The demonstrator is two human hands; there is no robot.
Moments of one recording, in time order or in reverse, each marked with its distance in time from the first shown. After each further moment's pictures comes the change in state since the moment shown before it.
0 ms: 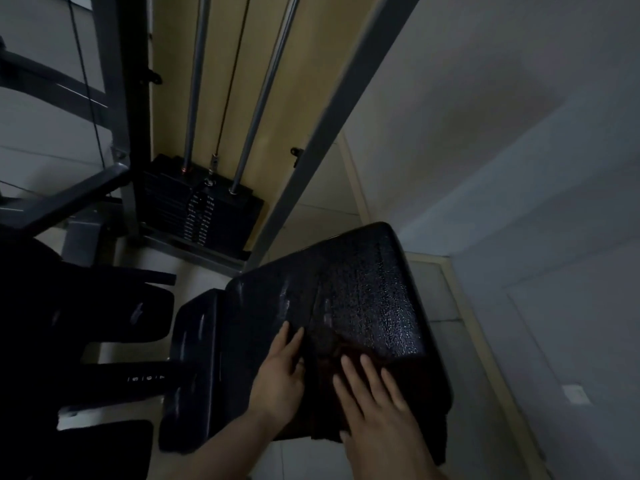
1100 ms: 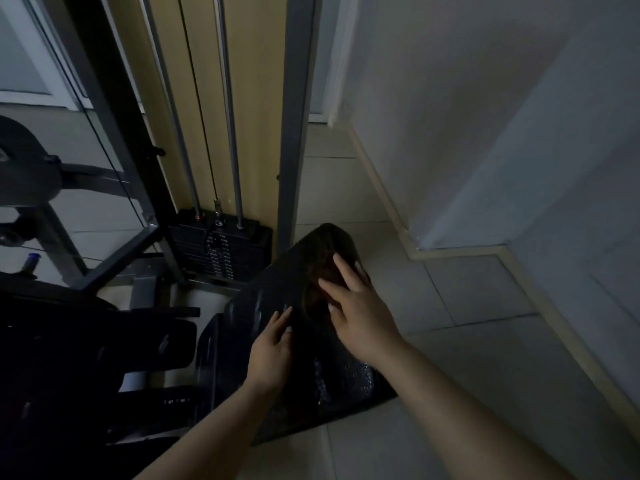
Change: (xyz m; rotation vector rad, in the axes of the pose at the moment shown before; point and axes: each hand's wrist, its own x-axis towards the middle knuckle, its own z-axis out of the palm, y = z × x) left_hand 0.023 0.068 0.034 -0.045 0.232 -0.077; right_hand 0.061 0.105 -0.047 0.701 0.371 -0.007
